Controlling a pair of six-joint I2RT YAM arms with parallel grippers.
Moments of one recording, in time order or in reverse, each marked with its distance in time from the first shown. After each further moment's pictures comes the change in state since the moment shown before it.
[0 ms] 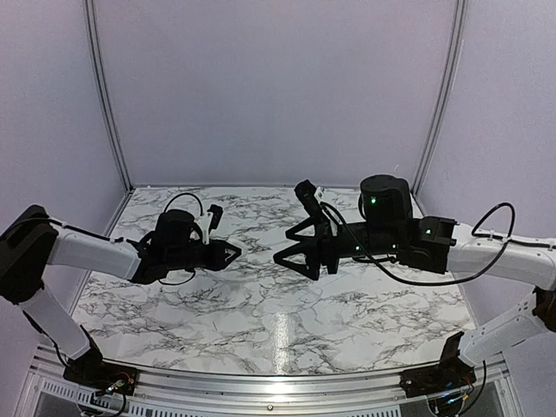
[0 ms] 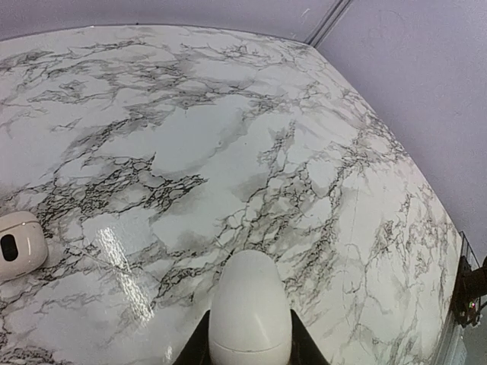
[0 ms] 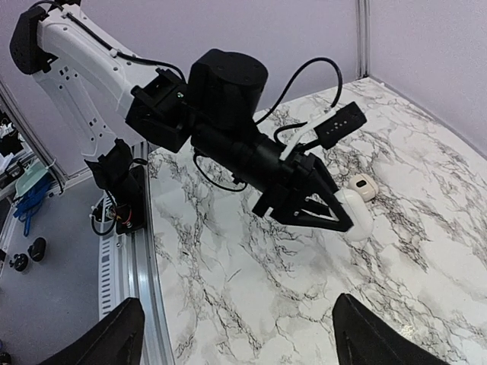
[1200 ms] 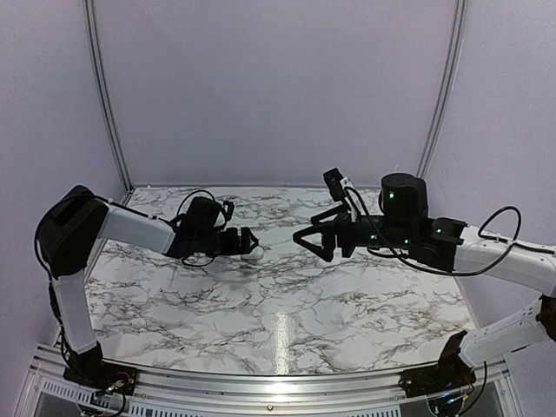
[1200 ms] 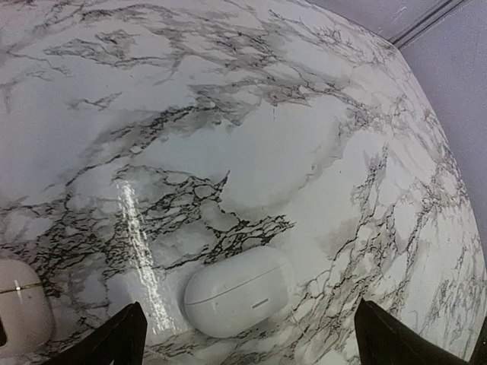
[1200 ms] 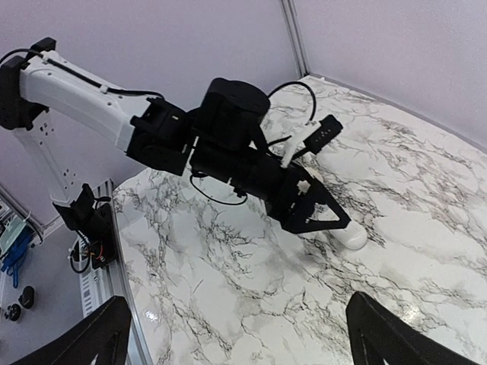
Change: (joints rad) left arm 0.068 0.398 0.386 -0.183 -0.039 -0.121; right arm -0.139 -0.063 -0.092 0.063 0.016 0.117
